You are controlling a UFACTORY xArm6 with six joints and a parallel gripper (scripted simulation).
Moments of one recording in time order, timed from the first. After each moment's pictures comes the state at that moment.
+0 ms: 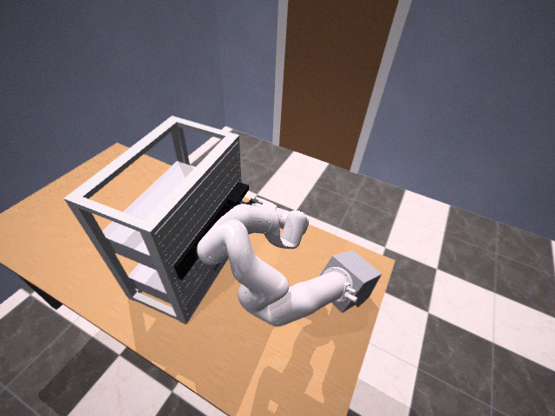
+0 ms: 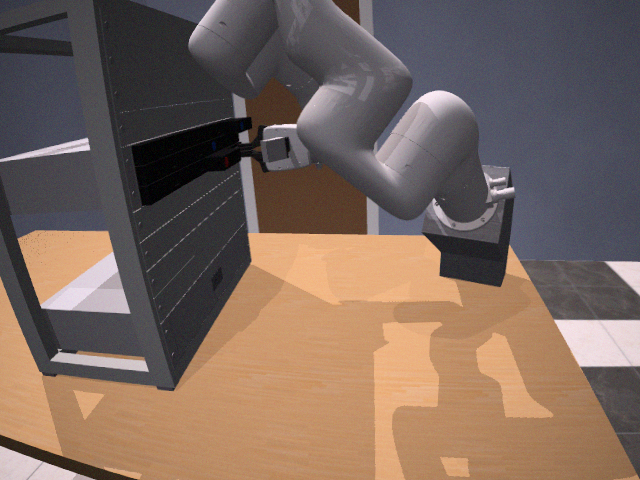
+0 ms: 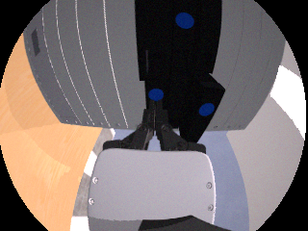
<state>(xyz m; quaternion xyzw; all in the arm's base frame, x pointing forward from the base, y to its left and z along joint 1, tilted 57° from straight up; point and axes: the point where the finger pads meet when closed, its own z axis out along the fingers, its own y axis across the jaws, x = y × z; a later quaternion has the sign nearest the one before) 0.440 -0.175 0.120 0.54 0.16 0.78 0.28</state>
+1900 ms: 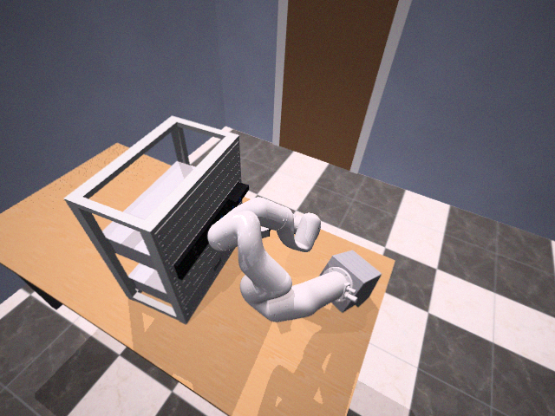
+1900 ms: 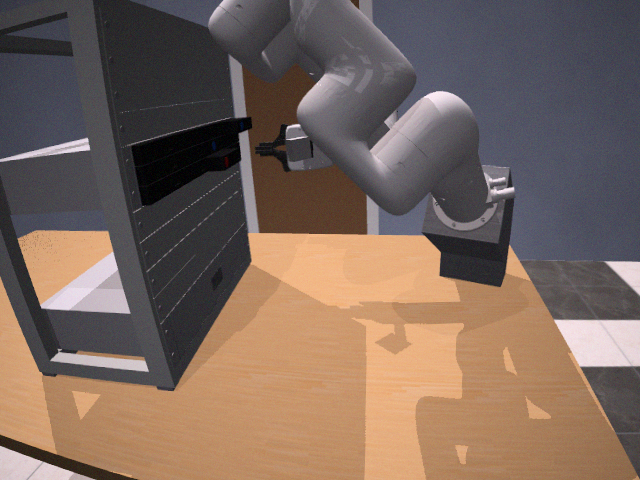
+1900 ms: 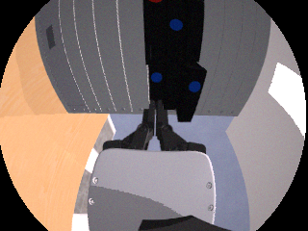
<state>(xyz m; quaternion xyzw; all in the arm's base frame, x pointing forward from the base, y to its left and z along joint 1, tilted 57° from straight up) 0.393 -0.172 0.102 0.54 0.16 0.78 0.28</state>
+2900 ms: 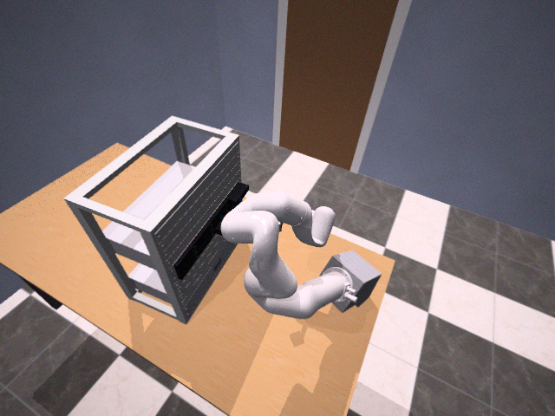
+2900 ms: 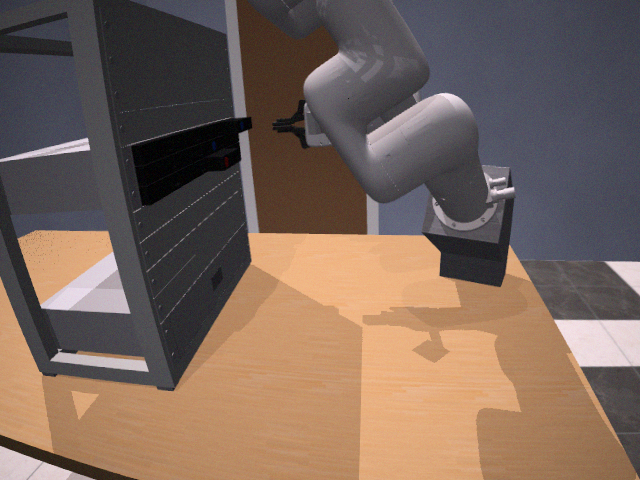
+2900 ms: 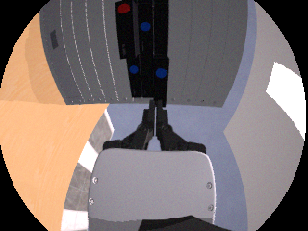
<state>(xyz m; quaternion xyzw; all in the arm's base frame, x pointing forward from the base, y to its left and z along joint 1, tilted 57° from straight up) 0.341 -0.210 0.112 0.54 0.16 0.78 0.28</state>
